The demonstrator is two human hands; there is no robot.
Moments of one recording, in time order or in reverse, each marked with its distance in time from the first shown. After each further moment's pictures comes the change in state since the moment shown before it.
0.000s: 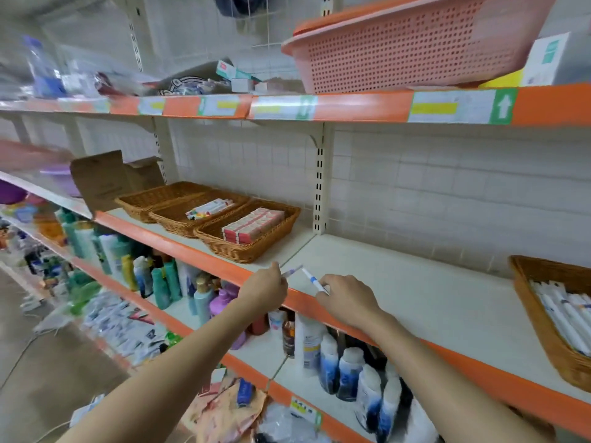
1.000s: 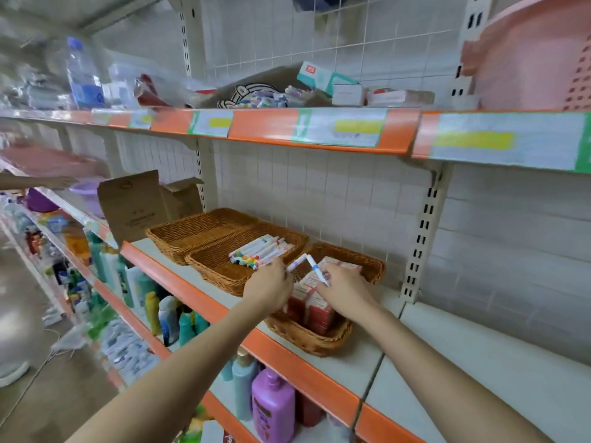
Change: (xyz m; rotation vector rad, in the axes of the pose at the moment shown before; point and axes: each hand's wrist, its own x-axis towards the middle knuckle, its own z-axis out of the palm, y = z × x) left_hand 0.205 -0.170 -0.066 -0.084 0.212 -0.091; right_hand 0.273 -0.126 0.045 0.116 0.087 -0.080
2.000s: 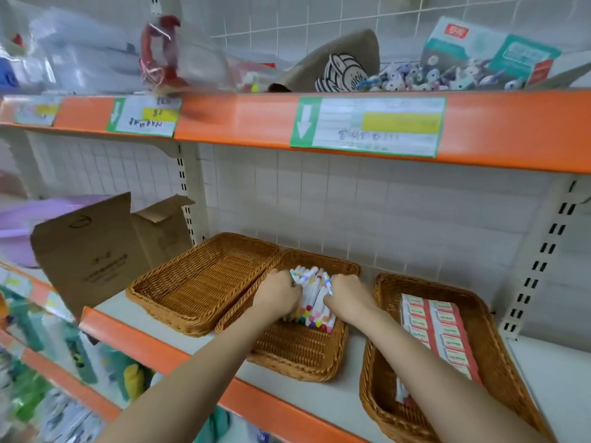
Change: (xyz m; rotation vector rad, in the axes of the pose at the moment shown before) left_hand 0.205 -0.148 0.003 -0.136 -0.186 0.149; right_hand 0.187 -0.095 0.101 -0.157 -0.020 0.304
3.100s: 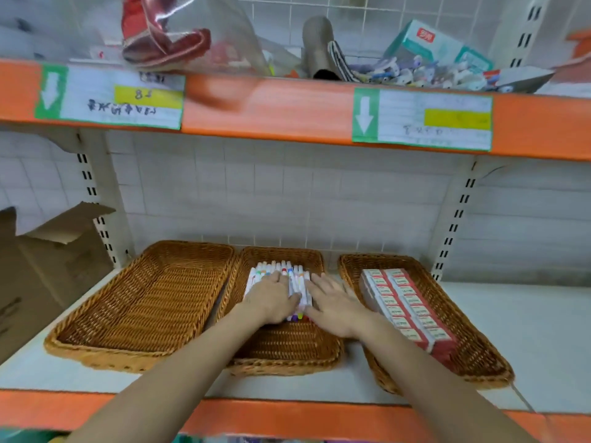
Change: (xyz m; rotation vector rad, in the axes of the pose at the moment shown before) left_hand 0.024 -0.009 0.010 0.333 -0.388 0.497; right_hand -0.036 -0.009 0.017 -0.221 -0.192 0.120
